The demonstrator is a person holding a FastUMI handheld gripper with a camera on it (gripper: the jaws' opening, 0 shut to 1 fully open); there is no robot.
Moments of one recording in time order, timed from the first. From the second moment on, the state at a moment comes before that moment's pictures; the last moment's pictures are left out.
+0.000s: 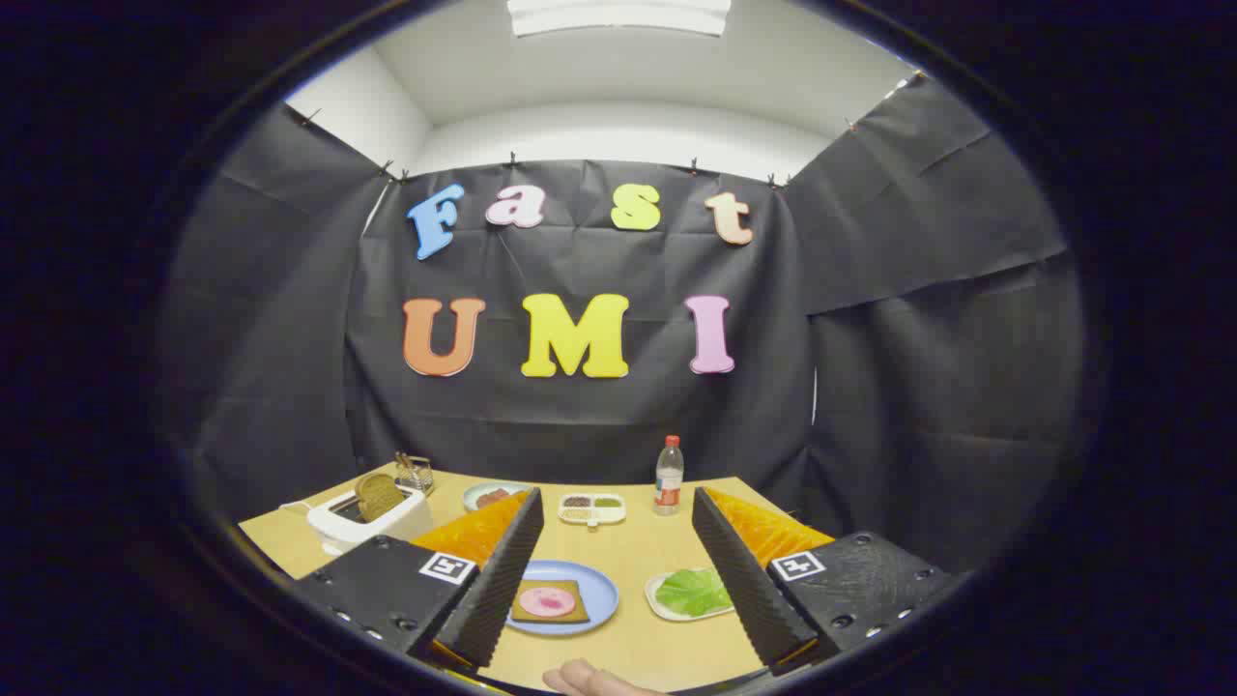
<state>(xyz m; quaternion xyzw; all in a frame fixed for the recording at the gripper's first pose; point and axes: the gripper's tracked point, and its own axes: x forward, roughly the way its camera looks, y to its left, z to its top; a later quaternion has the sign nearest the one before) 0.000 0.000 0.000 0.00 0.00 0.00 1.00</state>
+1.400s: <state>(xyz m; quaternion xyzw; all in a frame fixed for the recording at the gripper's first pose) 0.139 -0.107 -0.150 -0.03 0.15 -0.09 0.98</state>
